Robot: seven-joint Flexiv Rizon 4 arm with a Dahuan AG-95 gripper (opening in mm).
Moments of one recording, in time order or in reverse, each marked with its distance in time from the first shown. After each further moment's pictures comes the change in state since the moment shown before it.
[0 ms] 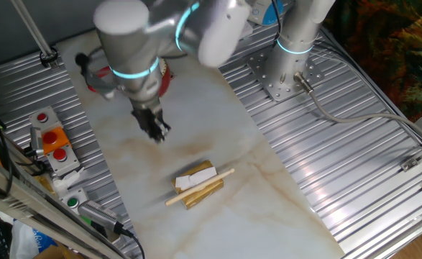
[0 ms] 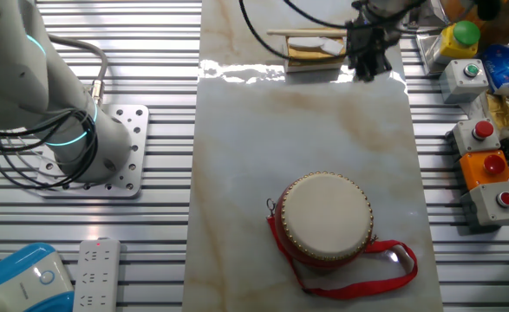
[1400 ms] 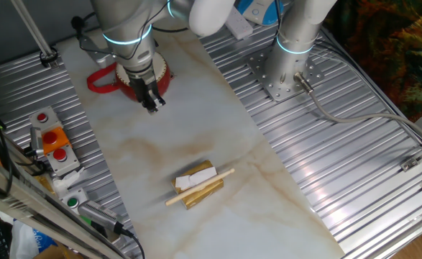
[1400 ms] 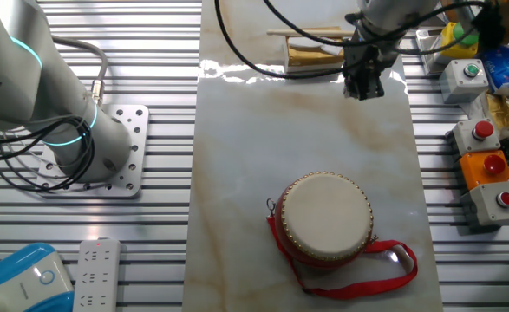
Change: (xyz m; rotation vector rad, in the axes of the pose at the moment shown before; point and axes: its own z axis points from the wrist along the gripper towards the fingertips) arm 0.024 -0.026 -0.018 0.005 0.023 0.225
